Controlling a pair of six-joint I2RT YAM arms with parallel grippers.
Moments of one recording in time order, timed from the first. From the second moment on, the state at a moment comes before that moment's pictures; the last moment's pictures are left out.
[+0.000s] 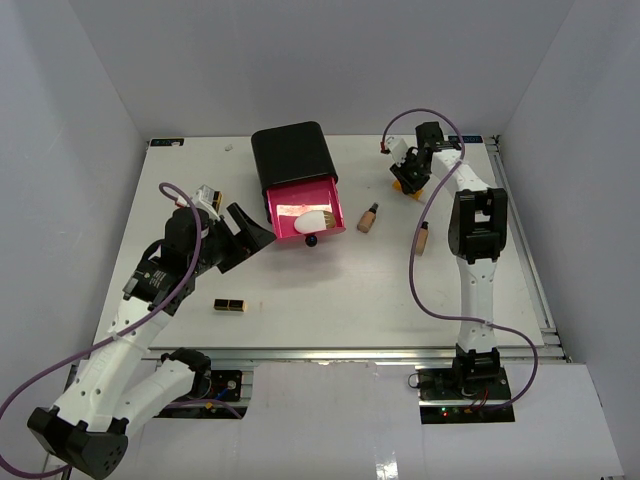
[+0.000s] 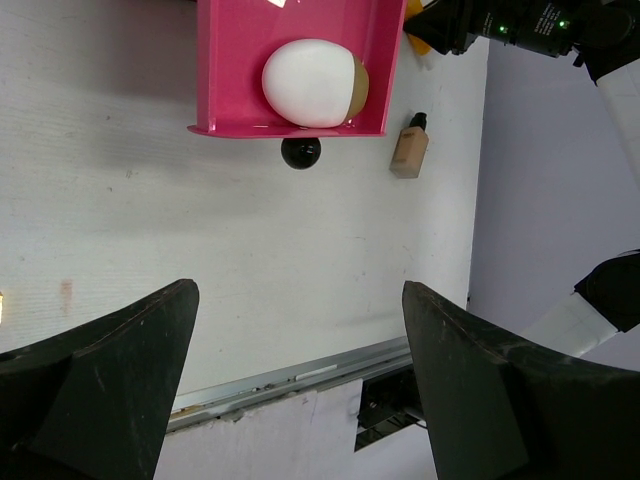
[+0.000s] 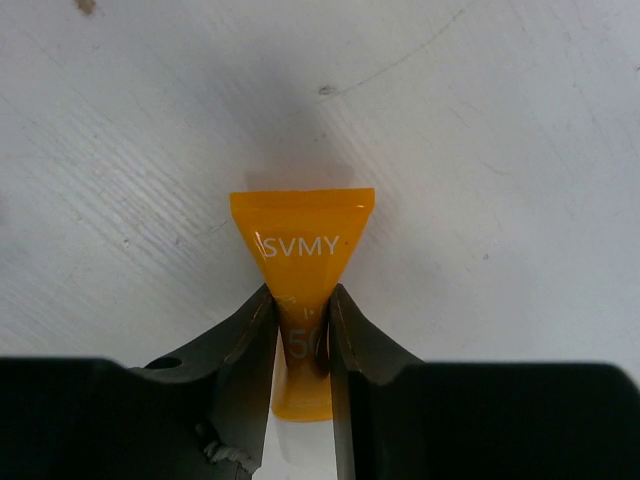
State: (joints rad) left arm -0.41 0.85 0.96 -0.63 0.11 -0.87; right arm 0.14 2.42 2.09 -0.74 -0.27 -0.76
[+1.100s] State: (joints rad) left arm -0.41 0.78 0.81 -0.53 0.18 -0.86; right arm 0.62 1.86 1.89 -0.81 -0.56 -0.77
